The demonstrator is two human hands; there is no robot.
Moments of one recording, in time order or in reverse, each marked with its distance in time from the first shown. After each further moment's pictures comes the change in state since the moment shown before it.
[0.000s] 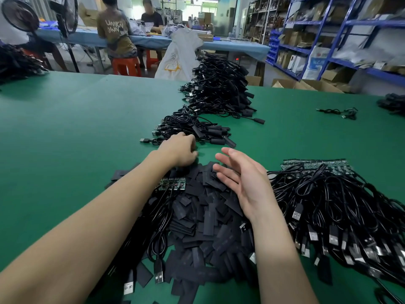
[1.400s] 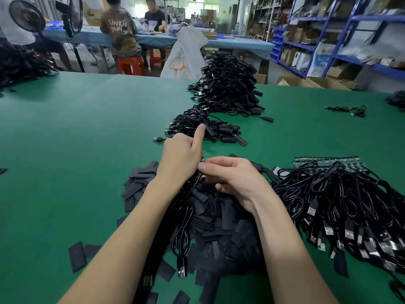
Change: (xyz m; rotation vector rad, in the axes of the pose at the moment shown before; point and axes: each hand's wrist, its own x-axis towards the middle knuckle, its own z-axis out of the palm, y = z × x) left_hand -0.074 0.009 -0.008 -0.600 0.517 -0.032; right_hand -0.010 0.001 0.038 -0.363 -0.200 0.144
